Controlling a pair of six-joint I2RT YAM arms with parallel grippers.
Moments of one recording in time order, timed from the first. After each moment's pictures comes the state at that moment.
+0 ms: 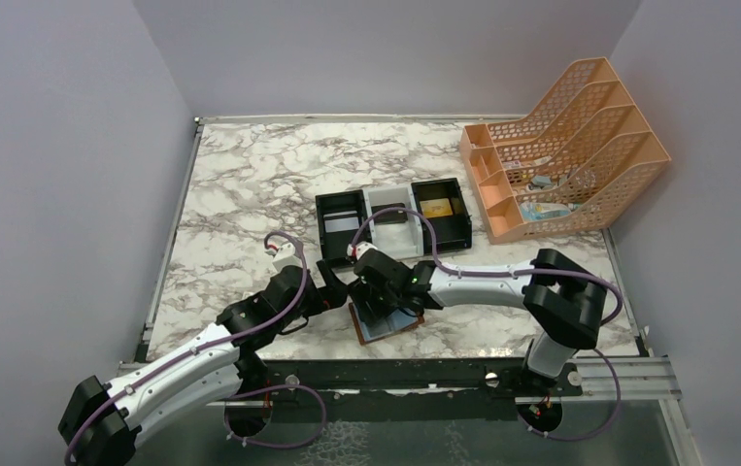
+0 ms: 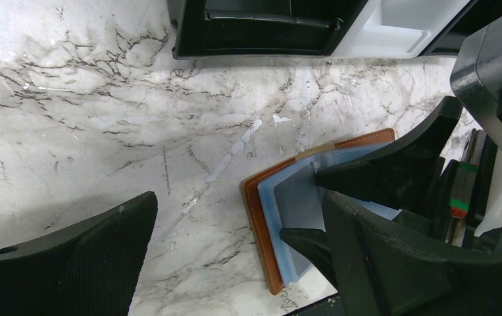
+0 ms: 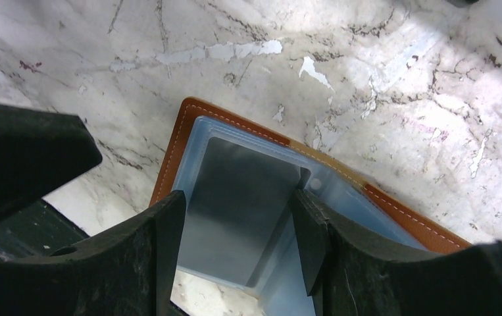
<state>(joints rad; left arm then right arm) -0.81 0.68 0.32 -0.30 -0.24 -0.95 1.13 1.70 0.97 -0.26 0.08 0.43</state>
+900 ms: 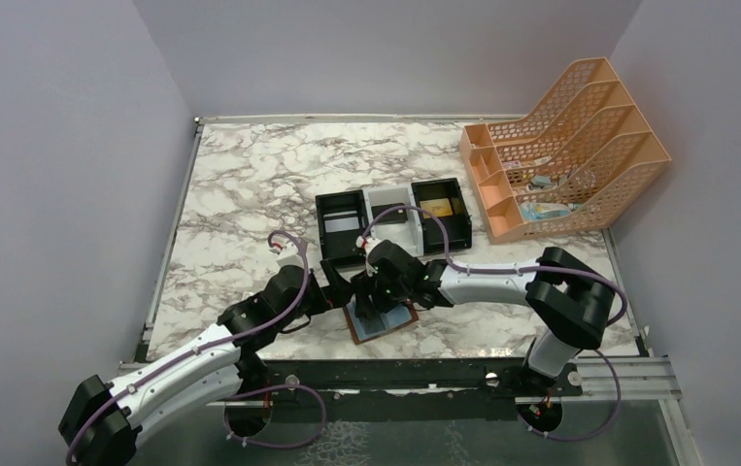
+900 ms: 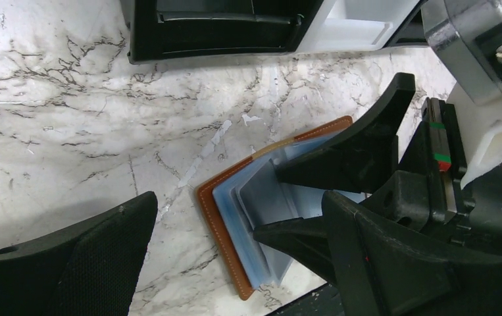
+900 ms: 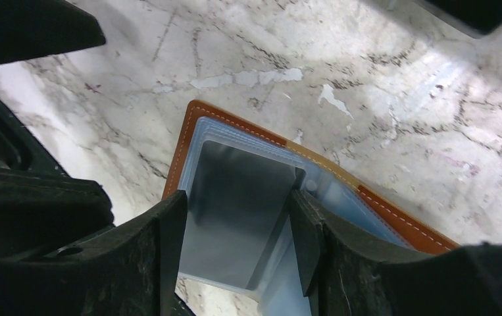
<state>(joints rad) -0.81 0.70 0.31 -0.22 -0.17 -0.94 1.07 1.69 0.88 -0.08 -0.08 0.47</state>
